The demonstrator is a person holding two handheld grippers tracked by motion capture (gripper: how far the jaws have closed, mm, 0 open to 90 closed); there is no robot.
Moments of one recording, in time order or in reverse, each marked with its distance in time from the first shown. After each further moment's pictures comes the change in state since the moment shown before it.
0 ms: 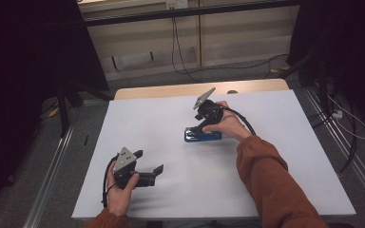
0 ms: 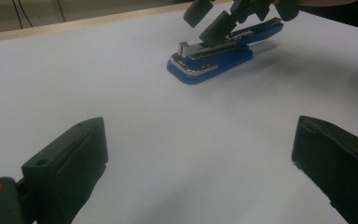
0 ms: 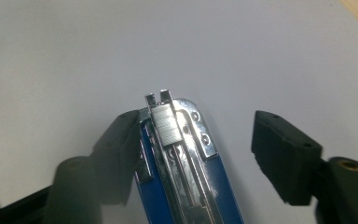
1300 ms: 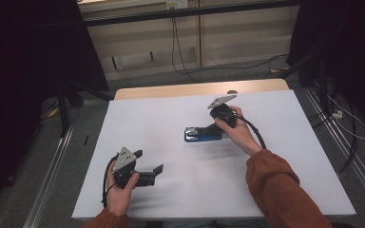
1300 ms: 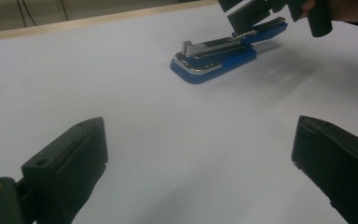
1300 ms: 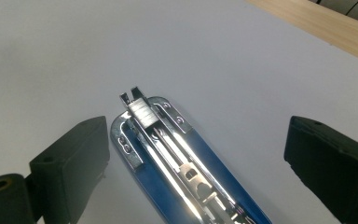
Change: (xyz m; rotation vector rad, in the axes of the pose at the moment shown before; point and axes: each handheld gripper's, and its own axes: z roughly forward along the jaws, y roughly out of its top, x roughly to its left) left arm 0.001 0.000 0.001 0.002 0.018 -0.007; right arm 0.019 -0.035 -0.026 -0.184 -0.186 0.256
